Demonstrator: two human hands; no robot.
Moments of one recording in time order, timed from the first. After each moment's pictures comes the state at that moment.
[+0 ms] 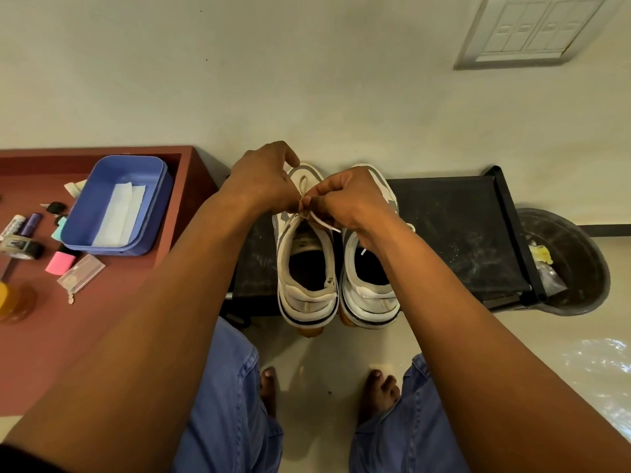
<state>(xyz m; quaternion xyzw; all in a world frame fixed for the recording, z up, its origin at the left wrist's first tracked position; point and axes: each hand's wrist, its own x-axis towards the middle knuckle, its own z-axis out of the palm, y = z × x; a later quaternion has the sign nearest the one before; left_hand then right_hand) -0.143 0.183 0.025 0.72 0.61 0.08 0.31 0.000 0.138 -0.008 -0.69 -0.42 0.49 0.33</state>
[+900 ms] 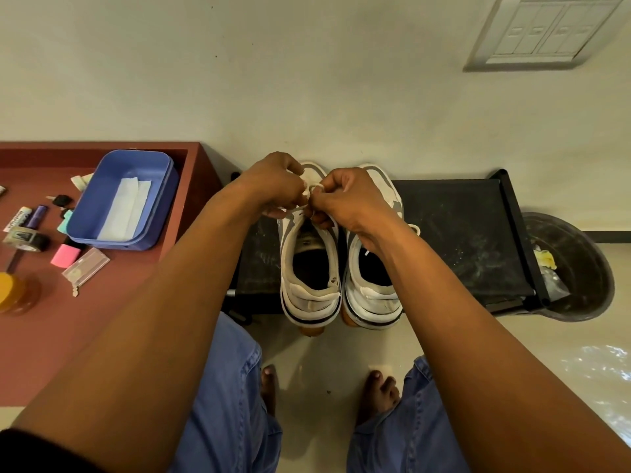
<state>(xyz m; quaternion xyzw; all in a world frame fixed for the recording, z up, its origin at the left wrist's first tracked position) -0.139 0.186 0.022 0.61 0.64 0.07 0.46 -0.004 0.136 -0.014 -0.66 -0.45 0.48 0.36</state>
